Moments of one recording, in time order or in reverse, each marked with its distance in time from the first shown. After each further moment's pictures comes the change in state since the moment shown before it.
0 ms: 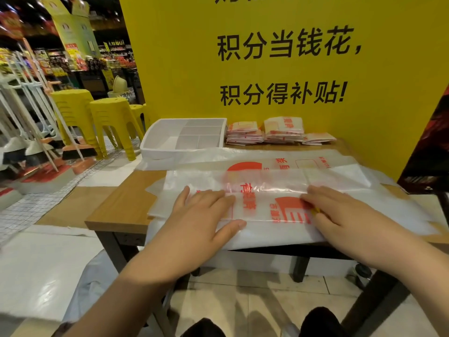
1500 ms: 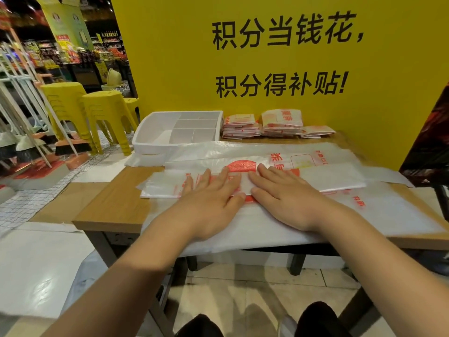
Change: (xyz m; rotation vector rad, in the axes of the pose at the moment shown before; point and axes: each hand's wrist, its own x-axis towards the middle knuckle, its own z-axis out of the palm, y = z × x) left_hand 0.058 0.005 0.005 -0.048 -0.278 -0.137; right_hand 0.082 -0.034 0.031 -0.083 -0.104 -0.103
